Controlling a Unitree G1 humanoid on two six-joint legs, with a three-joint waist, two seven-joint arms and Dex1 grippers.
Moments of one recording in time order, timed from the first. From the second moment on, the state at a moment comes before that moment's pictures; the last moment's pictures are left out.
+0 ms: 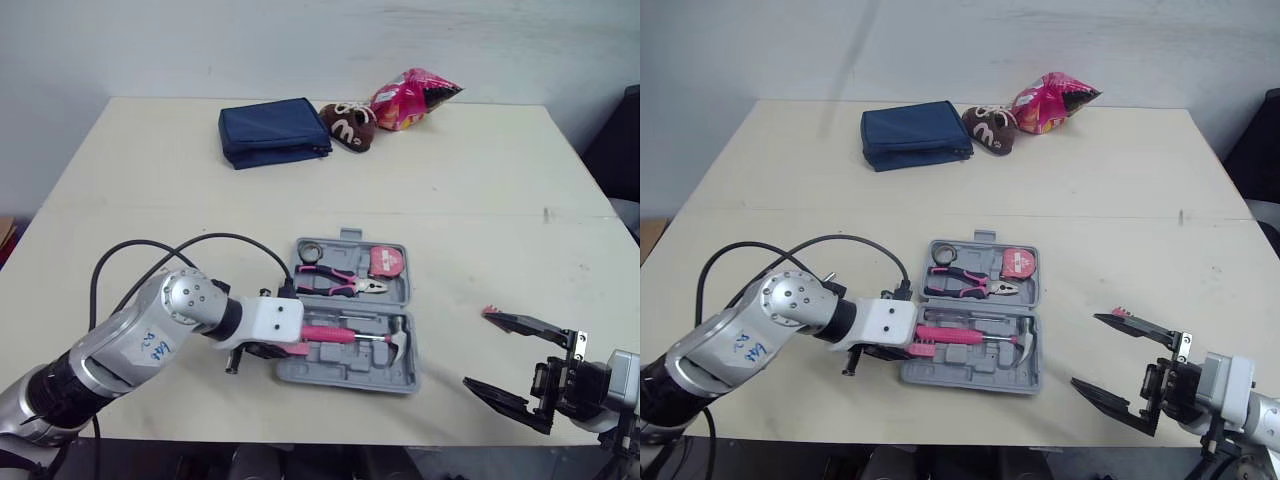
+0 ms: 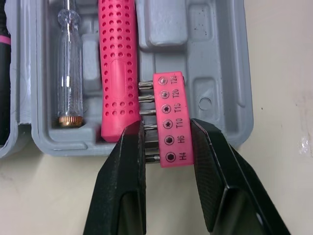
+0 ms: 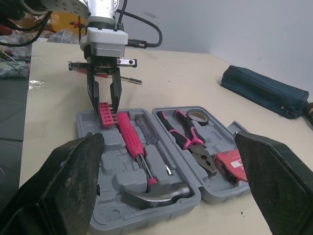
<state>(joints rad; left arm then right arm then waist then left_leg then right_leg) -0.56 0.94 -0.53 -0.61 -0.07 0.78 -1.09 0.40 -0.62 -0.44 -0.39 0.71 -0.21 1.31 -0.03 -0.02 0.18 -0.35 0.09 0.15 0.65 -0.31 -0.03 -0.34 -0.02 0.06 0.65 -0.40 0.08</state>
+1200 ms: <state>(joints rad) -0.48 0.84 -0.33 -0.62 -0.16 0.66 -1.08 0.42 -0.62 -0.44 -0.41 0.72 -0.20 1.29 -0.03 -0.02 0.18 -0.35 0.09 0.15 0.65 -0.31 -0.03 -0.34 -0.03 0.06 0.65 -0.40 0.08</state>
